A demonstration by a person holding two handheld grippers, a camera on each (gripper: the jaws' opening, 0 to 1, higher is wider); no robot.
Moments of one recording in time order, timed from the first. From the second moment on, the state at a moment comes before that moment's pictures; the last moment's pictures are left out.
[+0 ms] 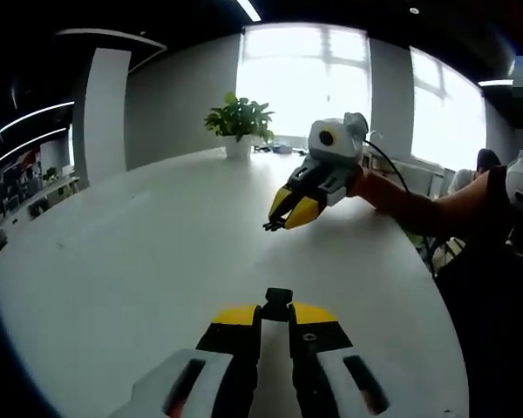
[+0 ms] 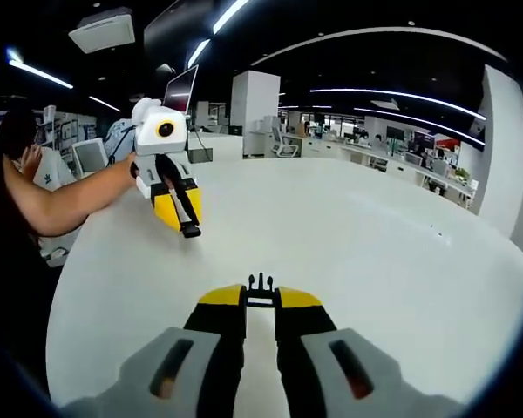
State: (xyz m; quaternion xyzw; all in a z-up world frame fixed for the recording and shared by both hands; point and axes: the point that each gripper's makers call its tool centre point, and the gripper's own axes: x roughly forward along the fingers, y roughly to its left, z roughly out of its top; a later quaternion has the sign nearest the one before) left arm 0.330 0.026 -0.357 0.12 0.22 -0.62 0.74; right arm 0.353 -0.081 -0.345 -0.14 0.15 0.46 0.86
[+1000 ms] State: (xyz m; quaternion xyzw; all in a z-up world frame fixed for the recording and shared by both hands) left arm 0.329 0.032 -0.365 0.12 0.23 -0.65 0.71; right arm 0.329 -0.070 -0.361 -0.15 0.18 0.52 0.82
